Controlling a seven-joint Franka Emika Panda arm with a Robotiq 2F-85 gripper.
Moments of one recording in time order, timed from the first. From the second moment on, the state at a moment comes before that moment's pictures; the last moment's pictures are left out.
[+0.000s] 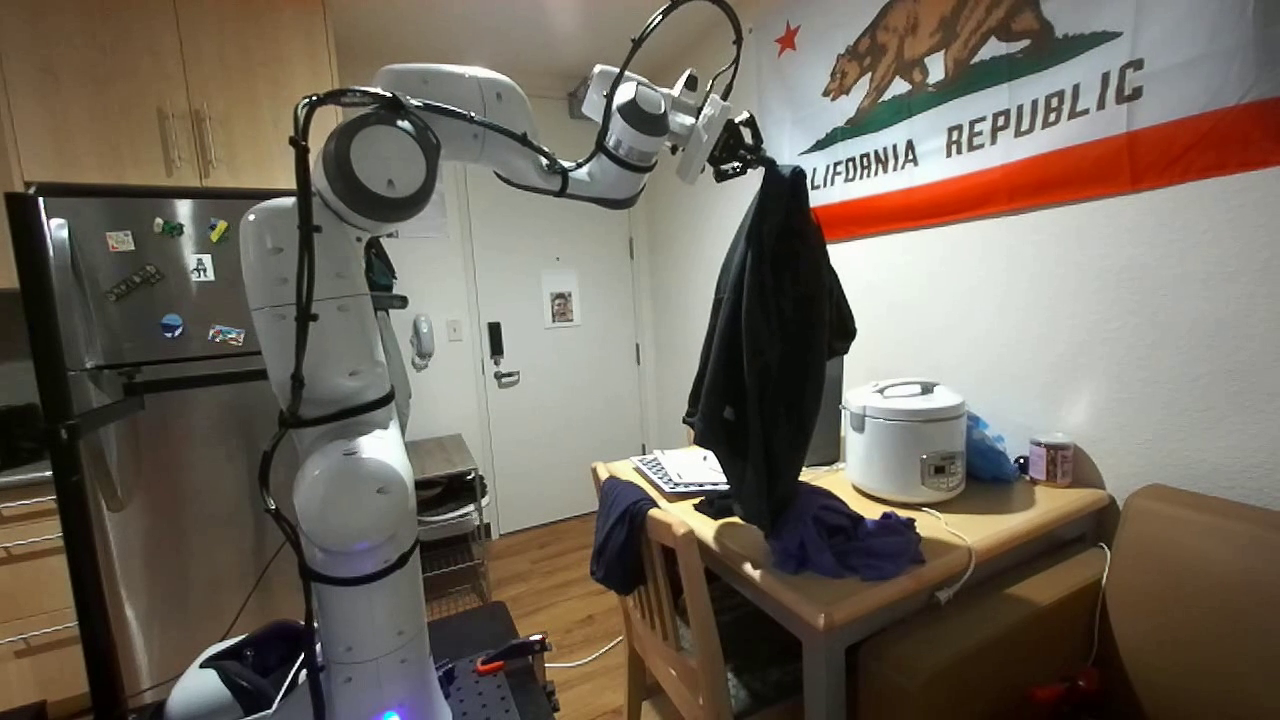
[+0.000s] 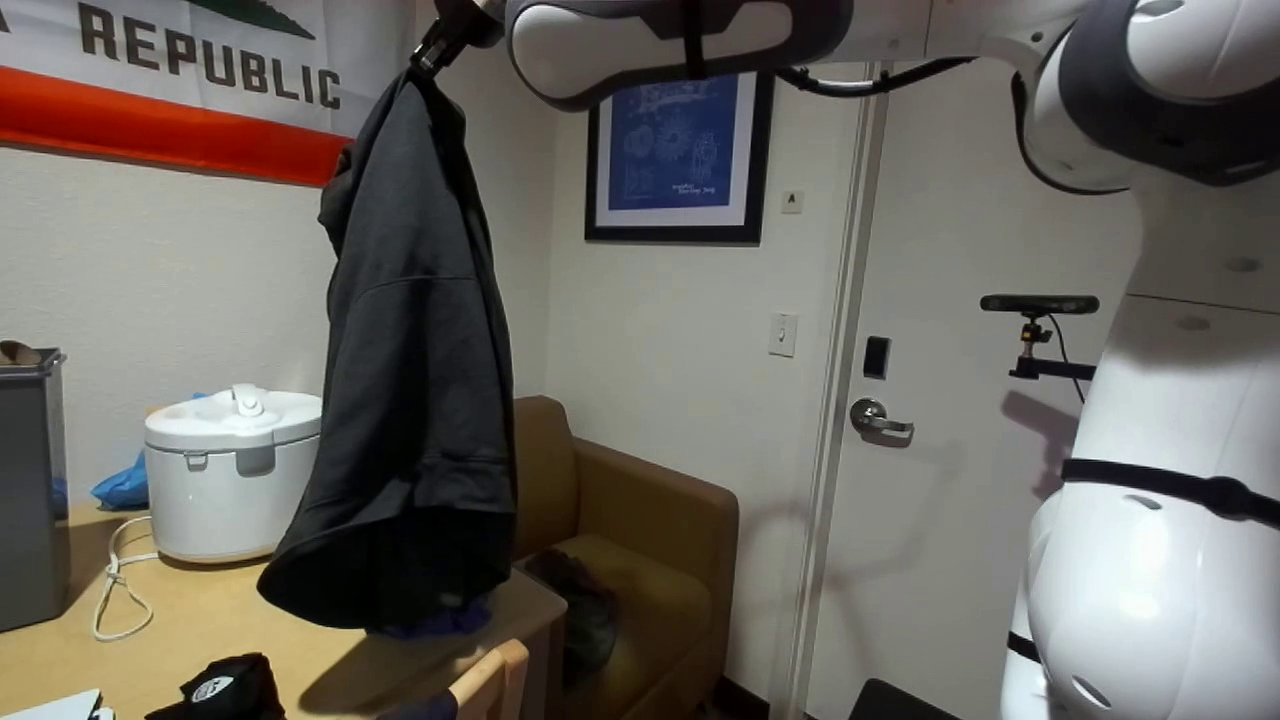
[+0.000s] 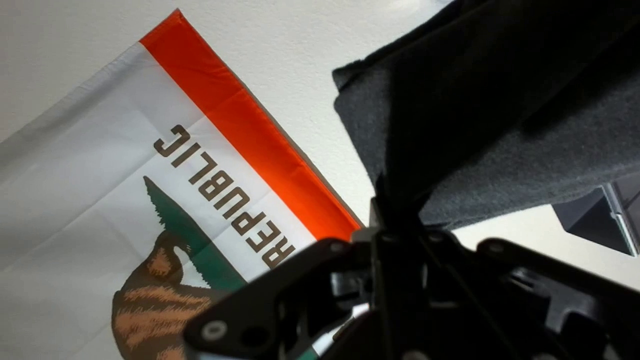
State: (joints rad) arm 0.01 -0.10 0.15 -1.62 -0.67 2.69 -0.23
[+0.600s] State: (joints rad) arm 0.02 0.02 0.13 -1.43 -0.68 2.74 -0.23
